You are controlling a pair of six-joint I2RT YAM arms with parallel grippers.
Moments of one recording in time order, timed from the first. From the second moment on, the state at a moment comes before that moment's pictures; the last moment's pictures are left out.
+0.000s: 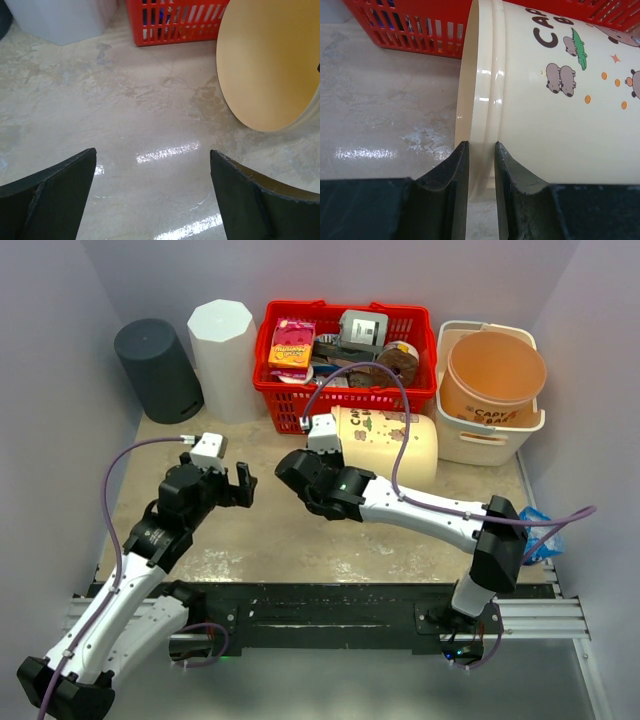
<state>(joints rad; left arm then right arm) -0.42 0.71 0.70 -0.36 -0.10 -0.18 1.09 1.67 1.44 -0.59 1.06 0.56</state>
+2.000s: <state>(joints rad) -0.35 0.29 0.67 -0.42 -0.63 -0.36 1.28 1.76 1.59 -0.75 1.16 0.86</state>
